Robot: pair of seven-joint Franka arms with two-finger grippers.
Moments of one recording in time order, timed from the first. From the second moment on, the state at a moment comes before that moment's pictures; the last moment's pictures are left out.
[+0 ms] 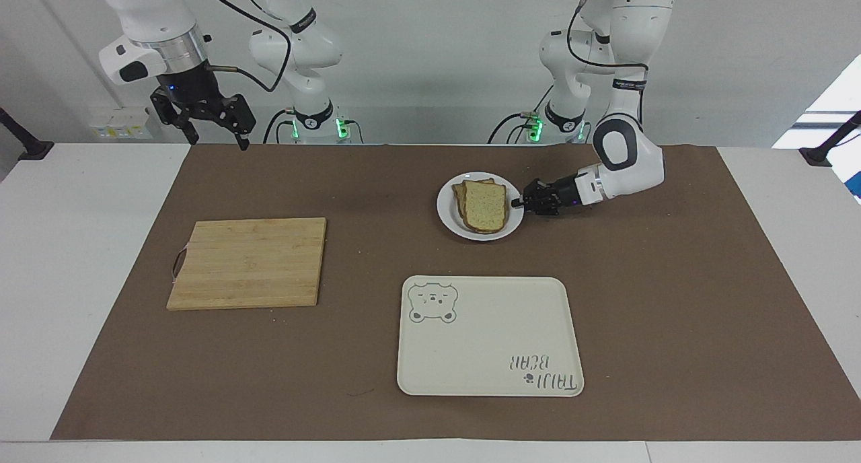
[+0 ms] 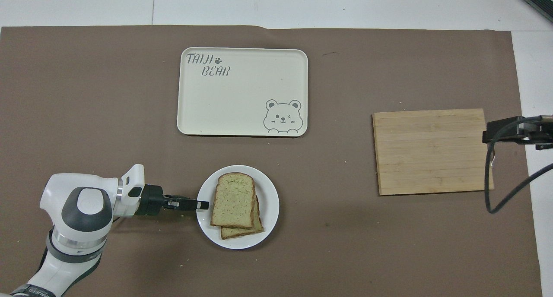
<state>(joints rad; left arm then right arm) -0.22 0.05 0.07 -2.51 -1.16 2.05 0.90 0.05 -0.10 -0.05 -1.64 -0.03 1.57 0.15</state>
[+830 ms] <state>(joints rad) -0.21 0.06 0.08 -2.49 -1.17 2.02 0.90 0.05 -0.10 -0.05 -1.64 -0.03 1.57 0.15</state>
